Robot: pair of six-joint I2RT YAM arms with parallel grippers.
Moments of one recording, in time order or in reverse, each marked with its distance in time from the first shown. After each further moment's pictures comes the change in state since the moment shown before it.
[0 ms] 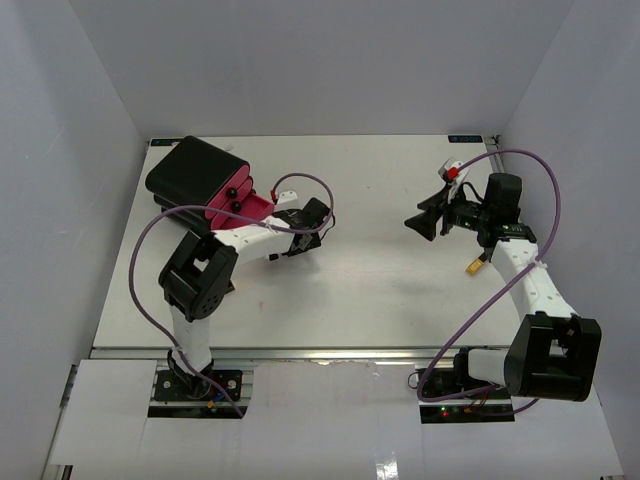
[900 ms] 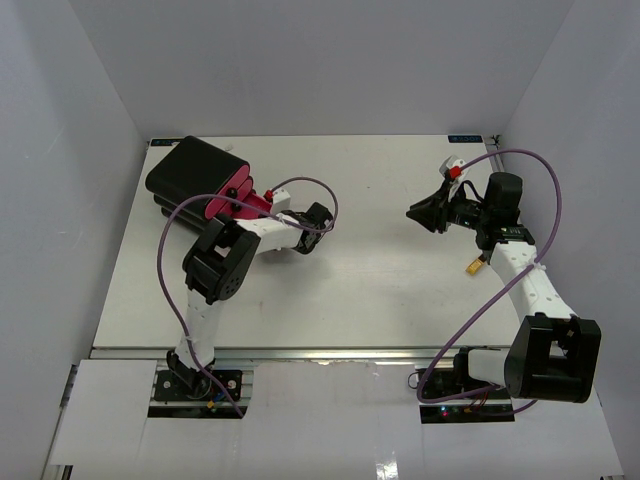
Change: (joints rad) left arm 0.049 0.198 0.084 -0.055 -0.511 -0.103; right arm 0.008 -0.008 -0.022 0.111 -0.043 0.072
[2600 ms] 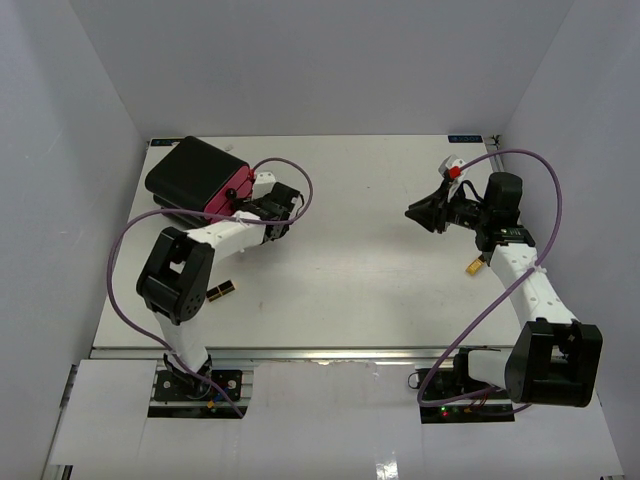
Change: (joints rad) left arm 0.118 -0.298 -0.187 0.275 0.371 0.483; right arm 0.012 -0.020 0.000 0.001 0.003 0.008
